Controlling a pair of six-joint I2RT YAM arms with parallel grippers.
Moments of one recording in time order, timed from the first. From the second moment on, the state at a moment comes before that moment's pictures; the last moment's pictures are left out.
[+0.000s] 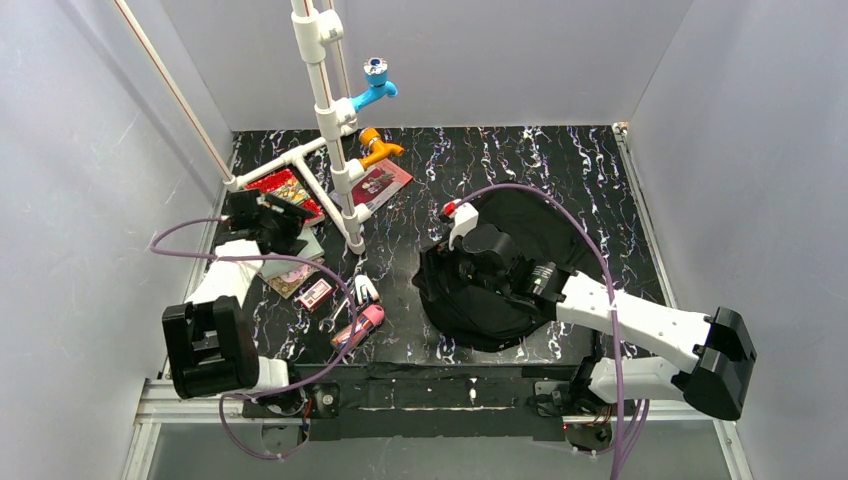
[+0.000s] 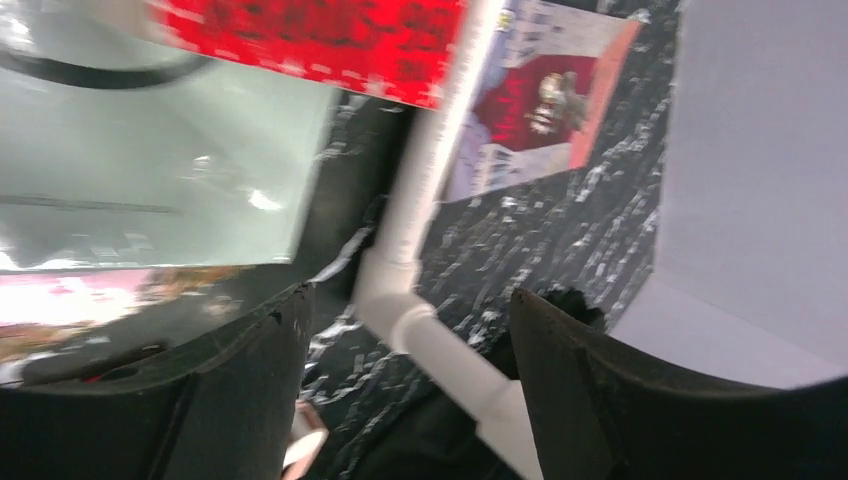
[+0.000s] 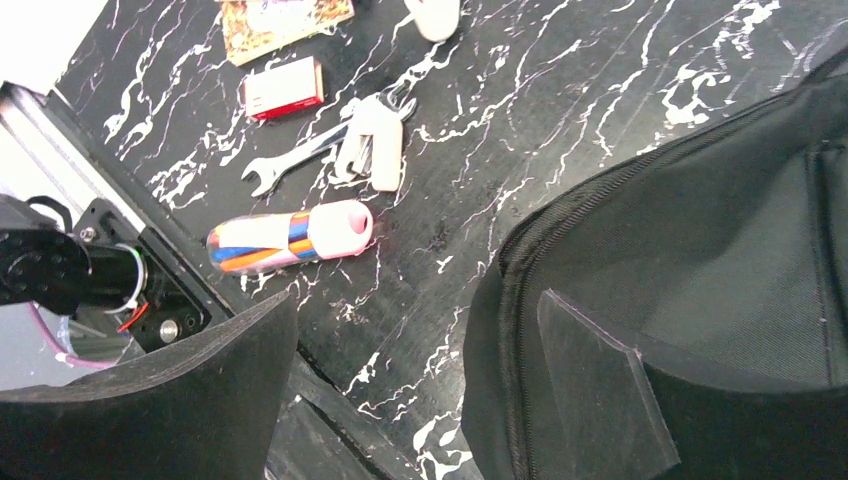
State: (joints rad) left arm 0.22 1.37 0.84 -0.33 0.29 -0.97; right arm 1.05 1.20 0.94 -0.24 0.10 0.42
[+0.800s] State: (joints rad) left arm -0.15 1.69 0.81 0.07 -0.48 -1.80; right arm 1.05 1.06 0.89 -0.31 0.25 0.40
